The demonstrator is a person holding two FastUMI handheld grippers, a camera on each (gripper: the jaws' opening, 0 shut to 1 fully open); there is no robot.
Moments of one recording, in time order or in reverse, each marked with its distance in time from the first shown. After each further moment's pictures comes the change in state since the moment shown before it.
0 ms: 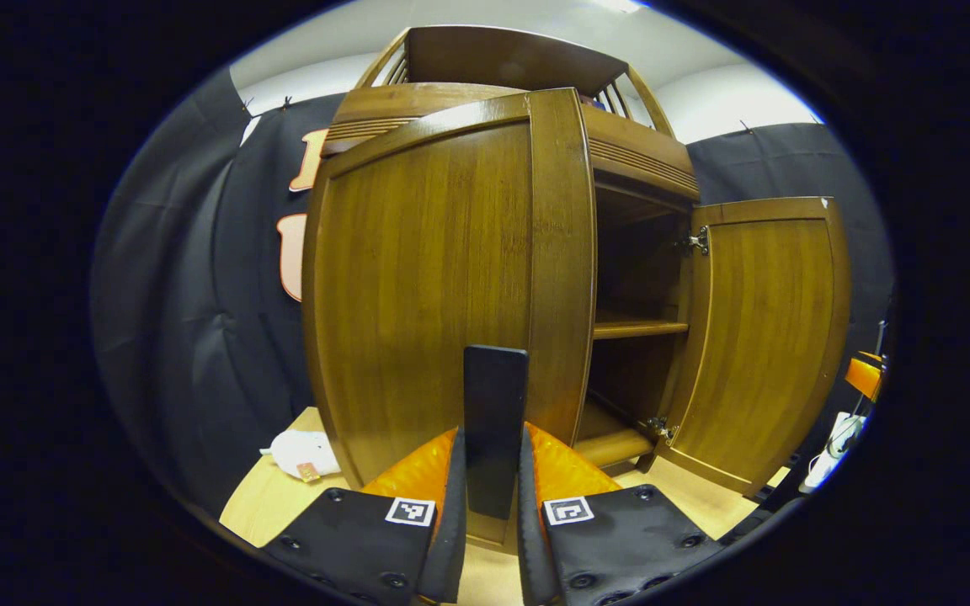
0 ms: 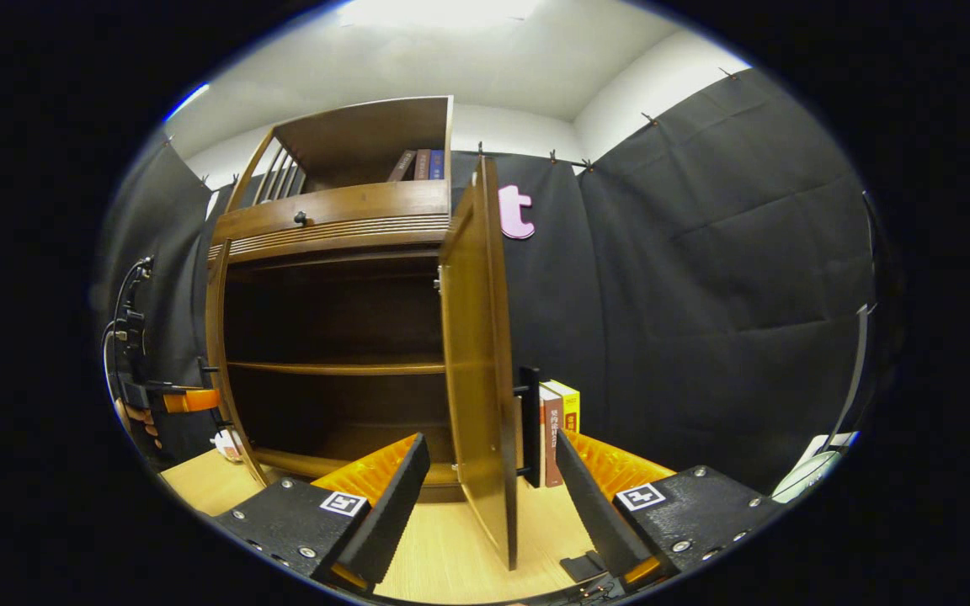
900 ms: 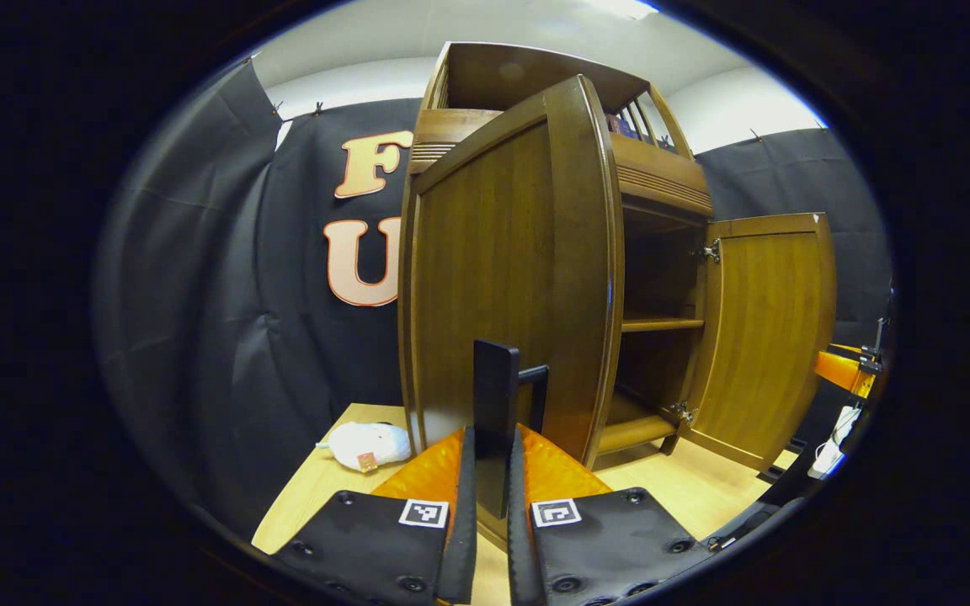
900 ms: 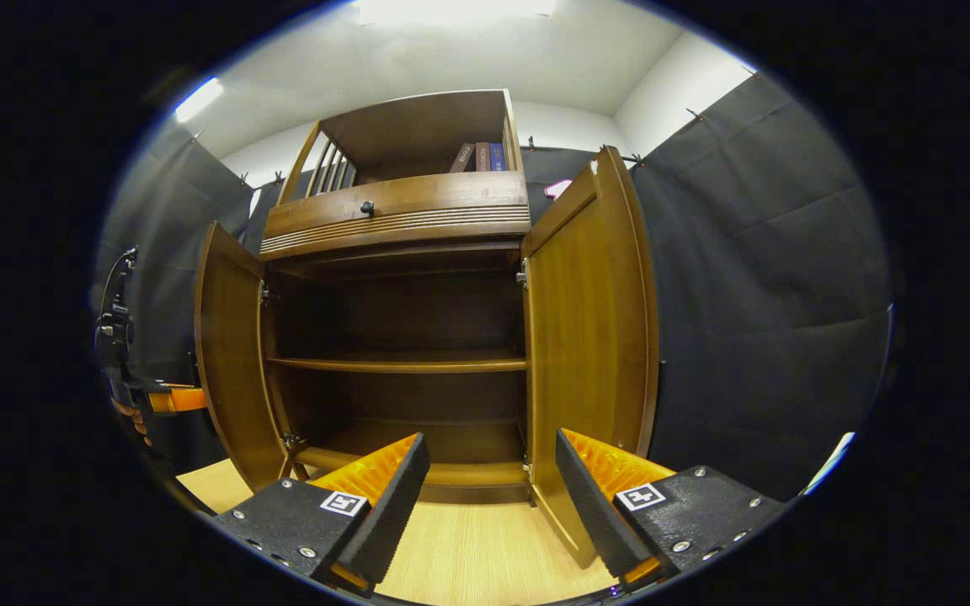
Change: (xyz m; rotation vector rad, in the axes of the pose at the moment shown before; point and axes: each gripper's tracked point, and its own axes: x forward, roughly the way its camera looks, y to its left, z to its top) left arm -0.078 0.086 0.001 0.003 -0.017 0.082; right arm 0.011 0.089 -0.010 0.005 0.025 0.149
